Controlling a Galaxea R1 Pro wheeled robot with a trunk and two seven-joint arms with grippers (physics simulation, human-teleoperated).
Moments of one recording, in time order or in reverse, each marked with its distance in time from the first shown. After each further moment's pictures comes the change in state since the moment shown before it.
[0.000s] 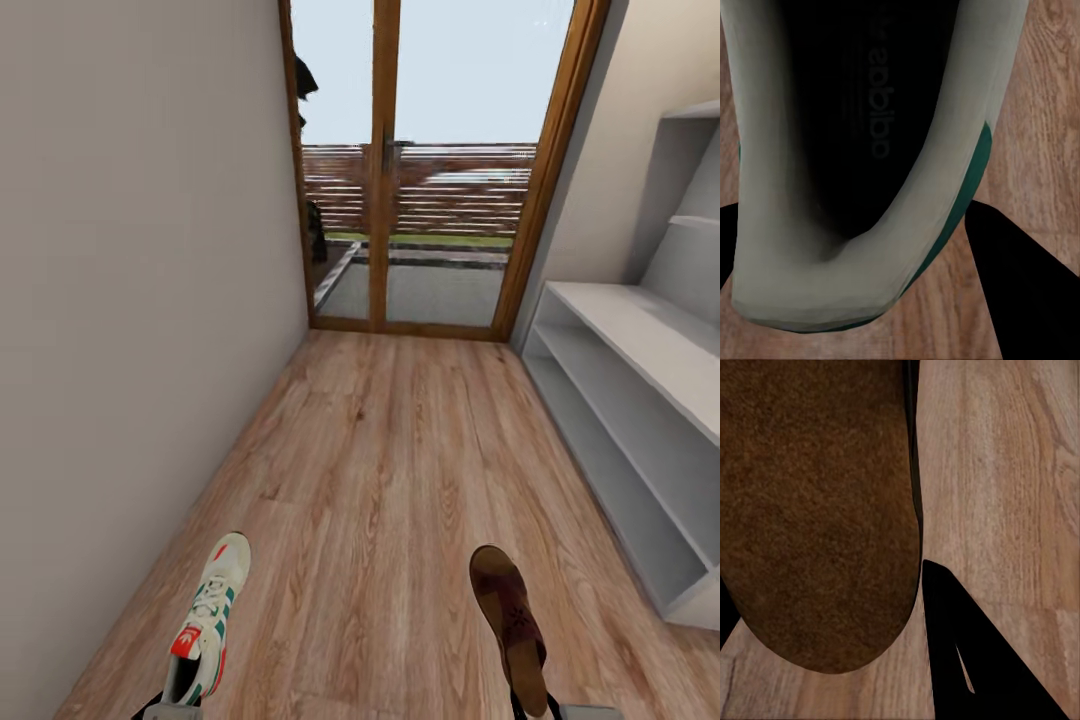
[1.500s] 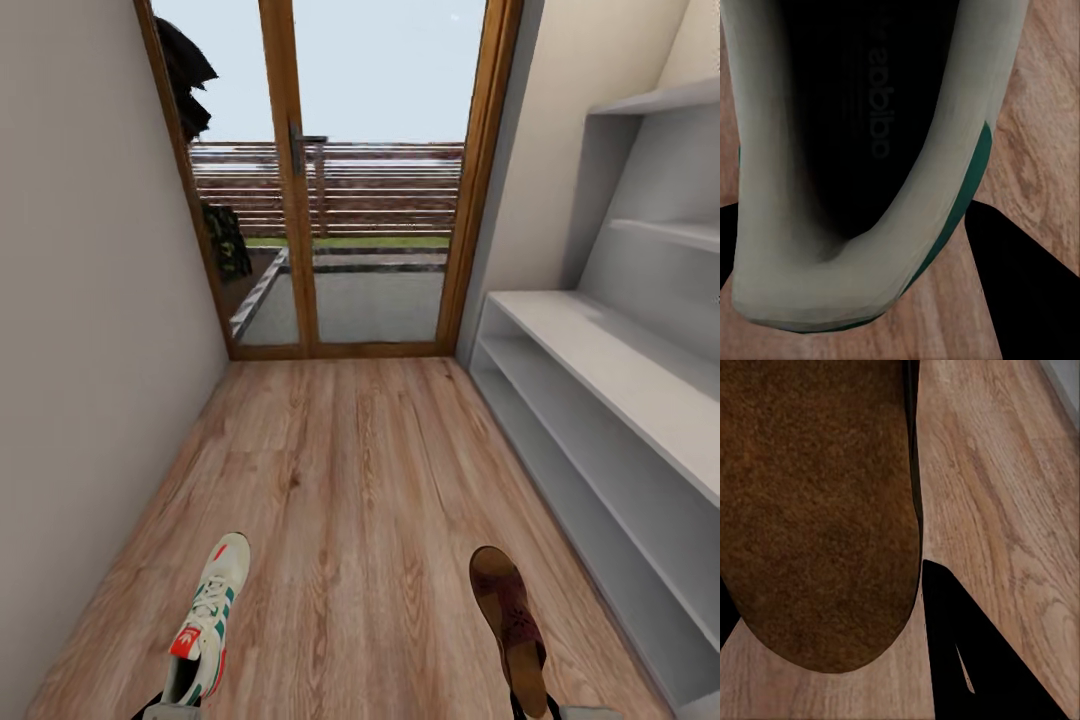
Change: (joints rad) left arm 0.000 0.000 0.000 0.002 0.000 0.000 0.000; right arm 0.000 0.000 0.000 0.004 0.000 0.000 0.000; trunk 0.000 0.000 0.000
